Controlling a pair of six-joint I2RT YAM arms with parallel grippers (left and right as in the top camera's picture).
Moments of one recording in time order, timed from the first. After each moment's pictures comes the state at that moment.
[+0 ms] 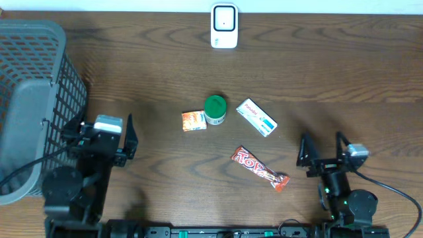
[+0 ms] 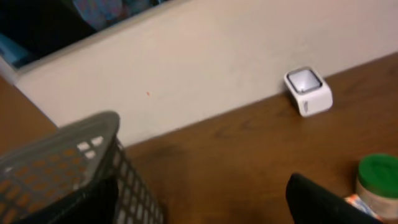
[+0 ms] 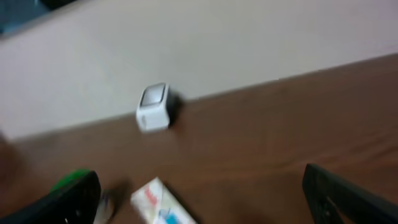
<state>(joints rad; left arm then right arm) -0.04 0.46 0.76 -0.45 0.02 0.35 -0.10 0.01 0.01 -0.01 -0.26 0.31</state>
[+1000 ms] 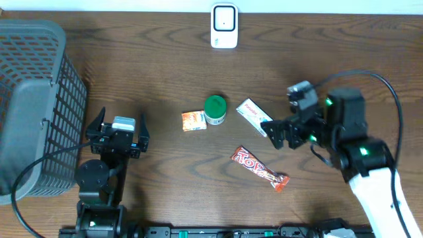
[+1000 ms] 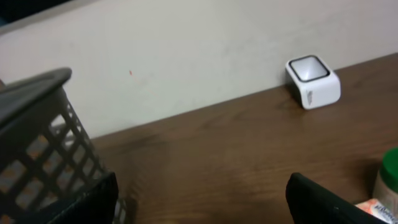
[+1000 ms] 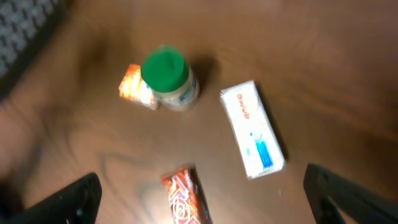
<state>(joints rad) -0.04 0.46 0.32 0.03 0.01 0.27 0.19 1.09 0.94 -0.69 -0.44 -0.07</state>
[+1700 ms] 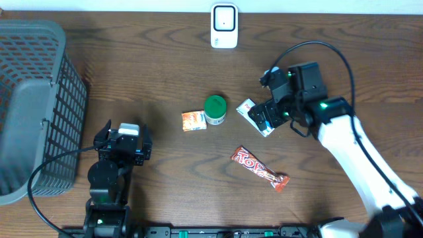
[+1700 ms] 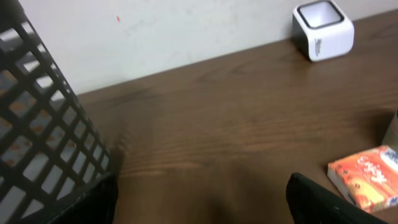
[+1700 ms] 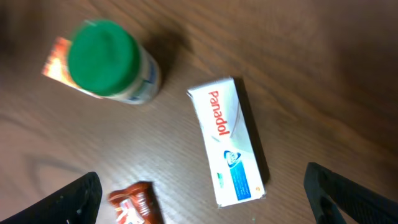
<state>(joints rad) -0.04 0.46 0.17 0.06 -0.03 0.24 0.29 1.50 1.10 -0.64 -0.26 -0.14</state>
